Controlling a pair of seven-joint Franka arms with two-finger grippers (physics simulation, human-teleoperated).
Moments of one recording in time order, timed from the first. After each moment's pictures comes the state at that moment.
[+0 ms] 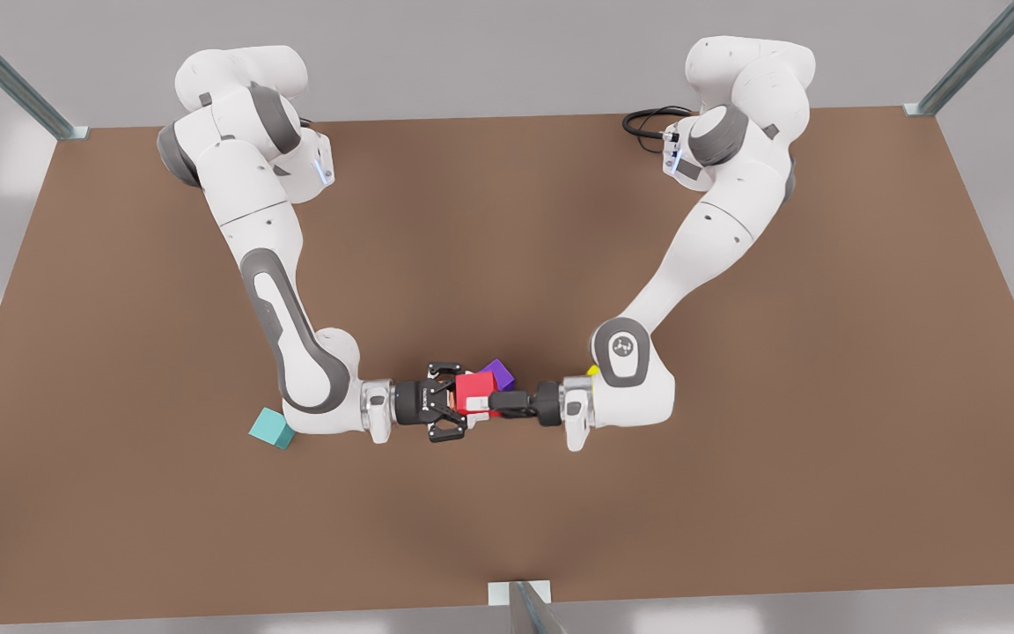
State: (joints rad) left arm -0.16 1.13 -0.70 -1.00 -1.03 2.34 0.25; right arm 0.27 0.84 0.13 -1.39 1.67 1.89 -2.37
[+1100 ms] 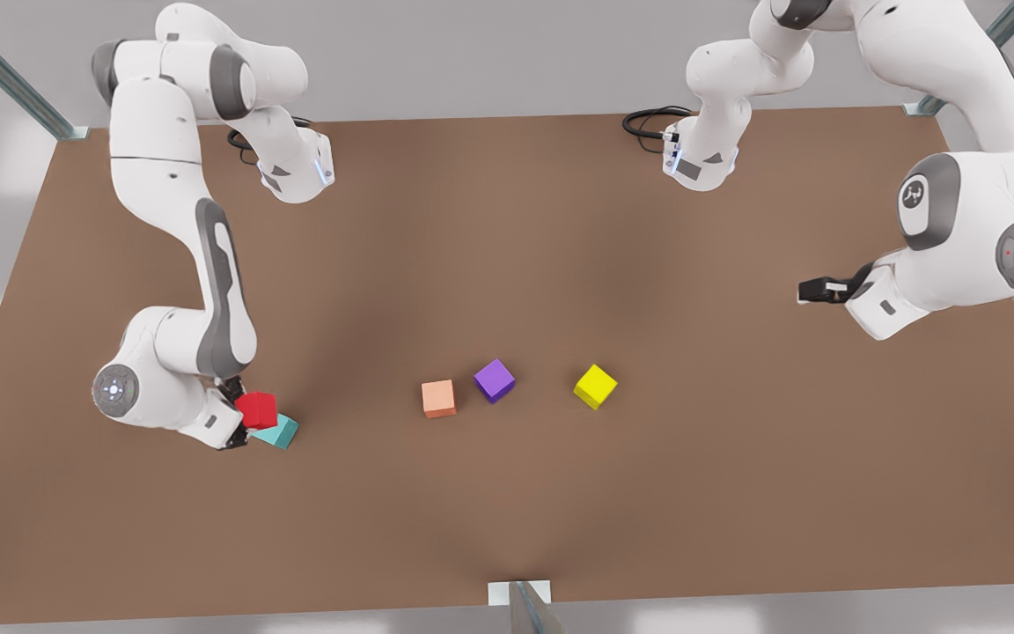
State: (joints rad) left arm 0.06 0.23 -0.06 -1.46 -0.04 1.41 0.10; right arm 0.23 0.56 -0.27 -1.62 0.27 2.04 -1.88
